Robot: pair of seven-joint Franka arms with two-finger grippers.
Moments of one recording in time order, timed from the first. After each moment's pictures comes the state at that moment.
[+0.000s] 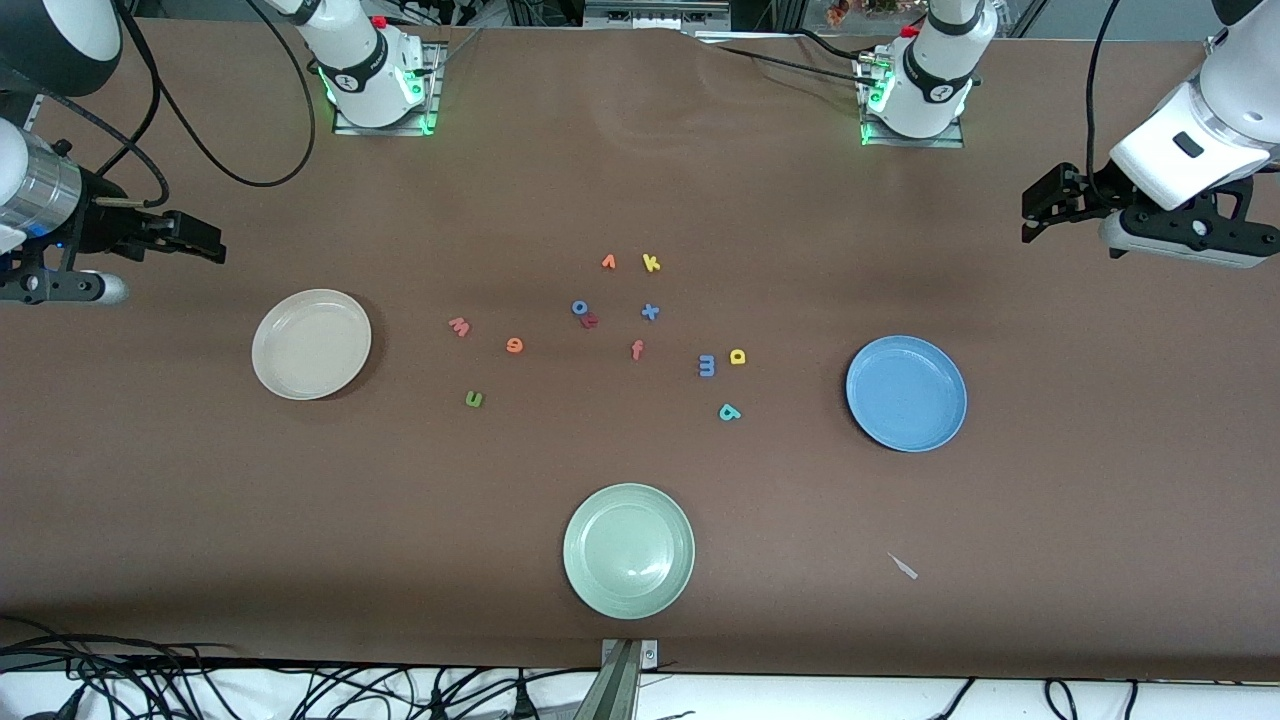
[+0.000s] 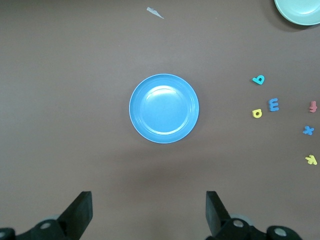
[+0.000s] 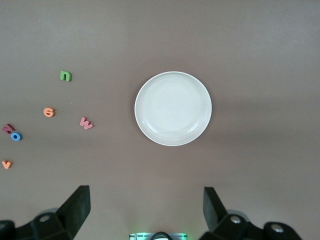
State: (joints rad) left arm -0.01 -0.06 -0.10 -1.70 -0.01 1.63 0.07; right arm 0.11 0.07 -0.09 -1.64 0.00 1.55 0.04
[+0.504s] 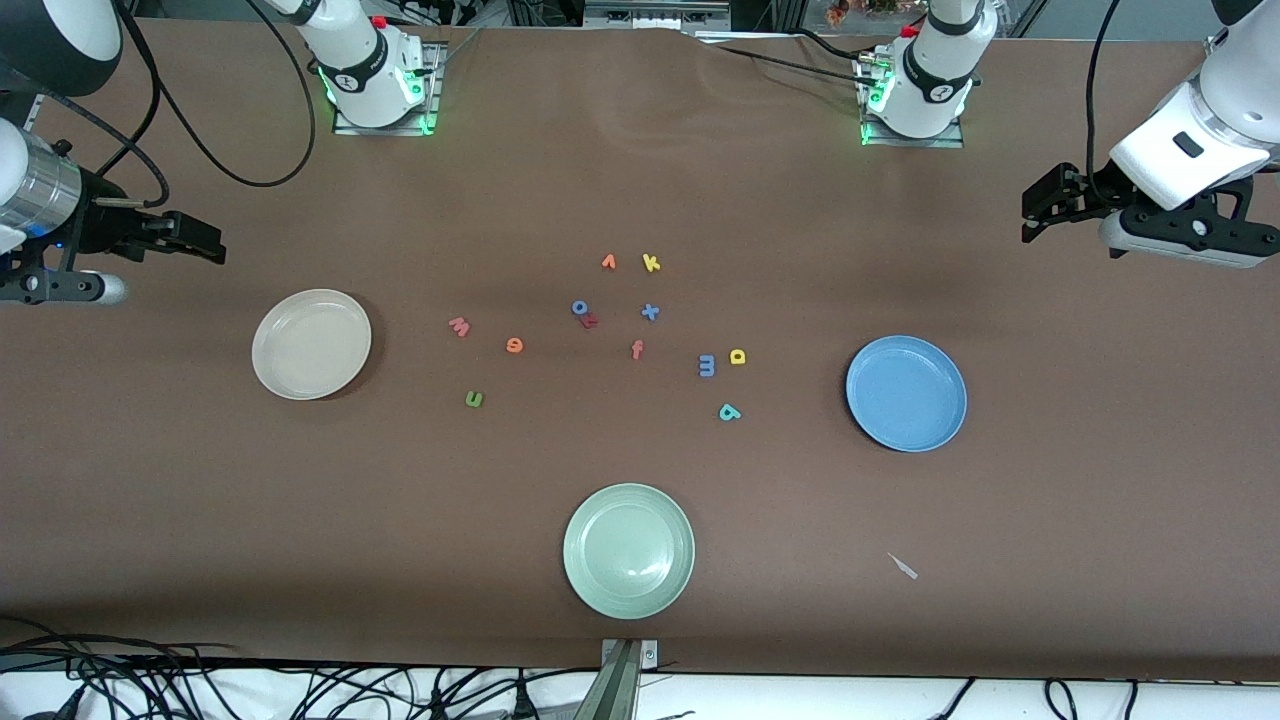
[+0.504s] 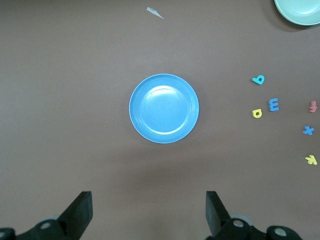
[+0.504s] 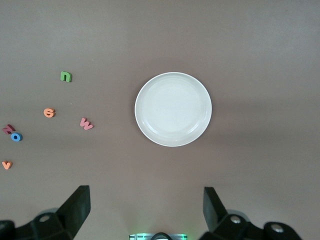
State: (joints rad) left arm -0.01 -0.06 -0.10 -1.70 -0.01 1.63 0.07; right arm 0.11 0.07 -0.09 -1.64 0.00 1.55 0.04
